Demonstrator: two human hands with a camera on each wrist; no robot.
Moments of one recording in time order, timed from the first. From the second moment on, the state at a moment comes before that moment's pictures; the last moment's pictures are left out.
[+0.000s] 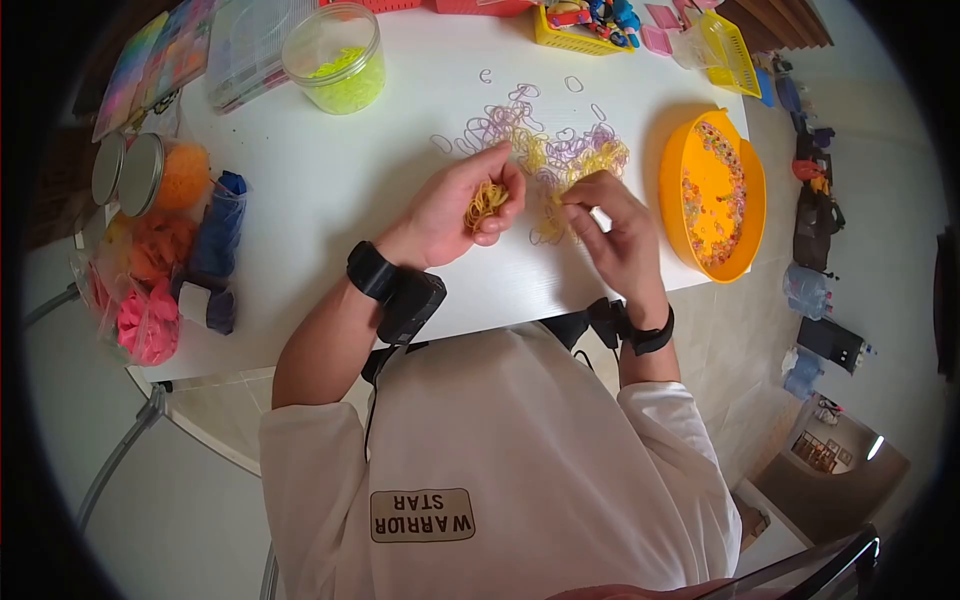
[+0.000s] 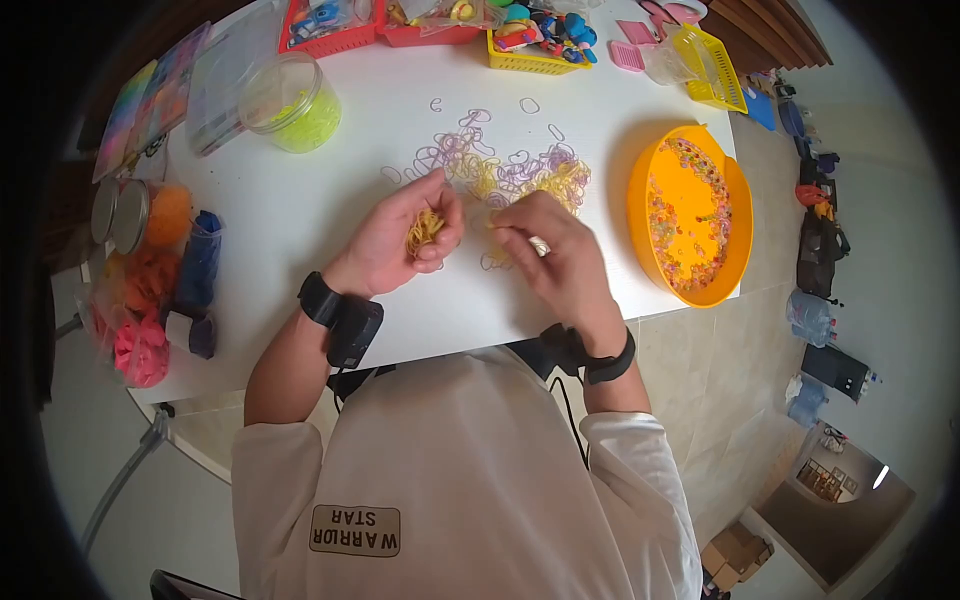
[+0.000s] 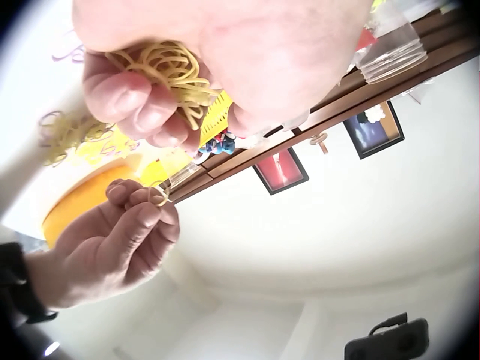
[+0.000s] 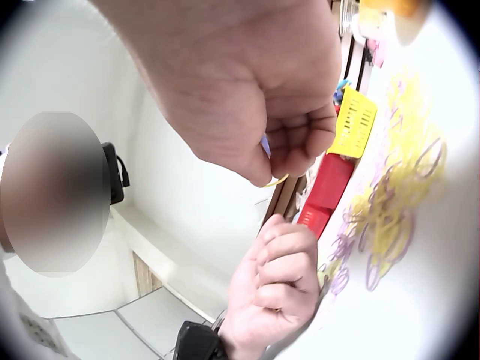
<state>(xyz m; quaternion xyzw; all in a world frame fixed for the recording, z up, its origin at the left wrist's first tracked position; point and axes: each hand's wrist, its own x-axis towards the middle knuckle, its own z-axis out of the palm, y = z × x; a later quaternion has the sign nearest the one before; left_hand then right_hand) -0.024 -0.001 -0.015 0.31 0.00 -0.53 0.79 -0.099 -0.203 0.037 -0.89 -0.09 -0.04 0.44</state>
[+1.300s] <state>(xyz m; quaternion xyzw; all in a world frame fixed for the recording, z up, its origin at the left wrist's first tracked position) -0.023 0.002 -0.009 0.29 -0.03 -0.48 0.83 -0.111 -0.244 0.019 -0.96 -0.03 0.02 0.28</state>
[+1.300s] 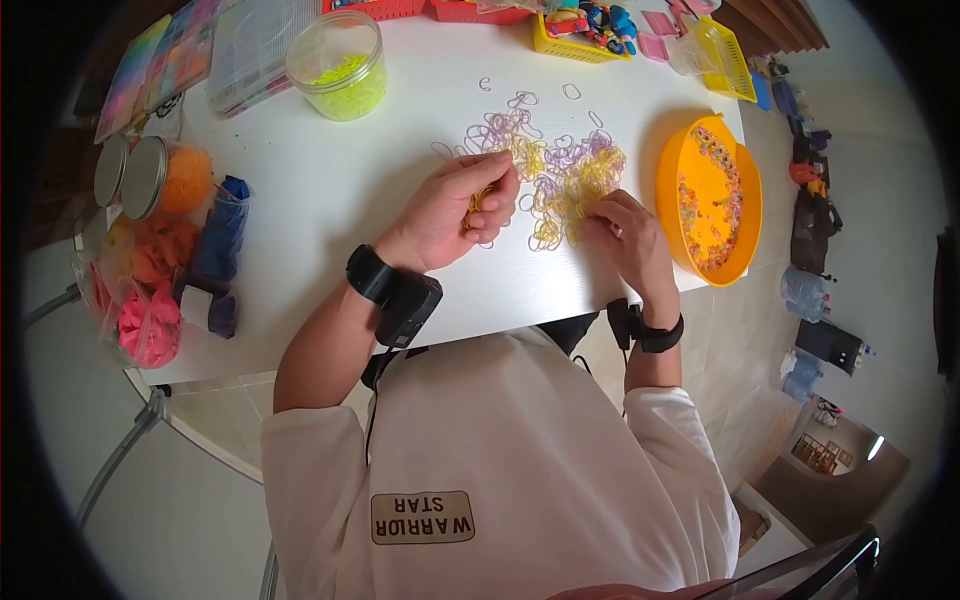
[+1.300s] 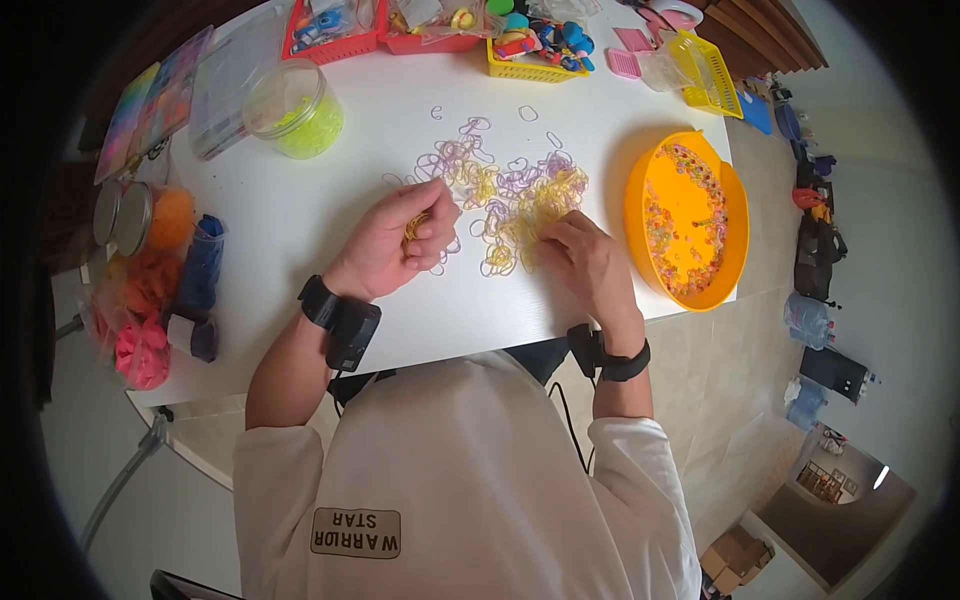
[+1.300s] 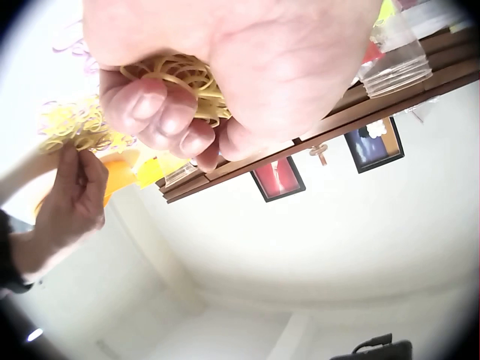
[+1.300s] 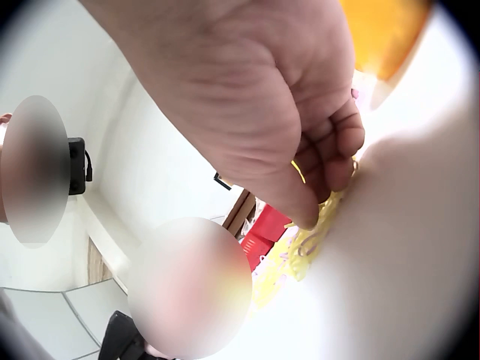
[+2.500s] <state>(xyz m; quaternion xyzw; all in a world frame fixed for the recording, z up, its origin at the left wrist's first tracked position) -0.024 0.000 -0.010 0.32 0.01 -0.50 0.81 -0.098 -0.227 0.037 -0.95 -0.05 -0.01 0.30</state>
